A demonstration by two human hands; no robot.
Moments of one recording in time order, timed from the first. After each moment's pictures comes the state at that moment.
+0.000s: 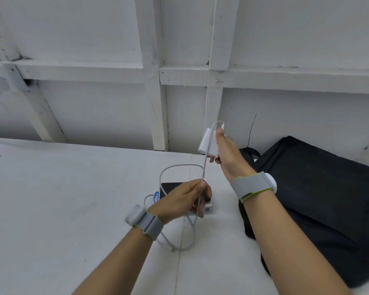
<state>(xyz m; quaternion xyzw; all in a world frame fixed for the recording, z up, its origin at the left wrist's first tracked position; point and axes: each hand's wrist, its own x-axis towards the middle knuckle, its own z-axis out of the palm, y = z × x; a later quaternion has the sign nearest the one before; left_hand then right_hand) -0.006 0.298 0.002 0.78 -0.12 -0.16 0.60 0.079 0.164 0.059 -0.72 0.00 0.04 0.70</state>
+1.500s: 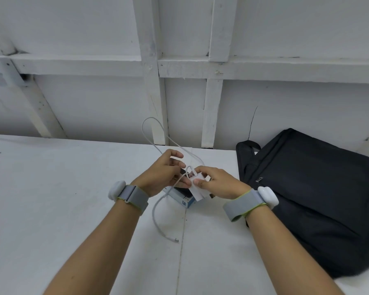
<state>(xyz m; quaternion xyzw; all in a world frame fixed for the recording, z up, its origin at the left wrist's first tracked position) 0.025 0.340 0.022 0.72 0.05 -0.15 0.67 0.051 0.147 -0.003 -0.89 -0.21 0.18 0.36</state>
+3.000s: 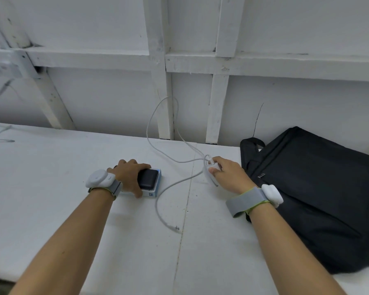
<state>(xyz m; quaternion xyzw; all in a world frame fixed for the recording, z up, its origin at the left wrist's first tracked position) 0.017 0.439 -0.018 0.99 0.04 -0.16 0.02 0.054 0.132 -0.012 -0.95 -0.14 0.06 0.28</state>
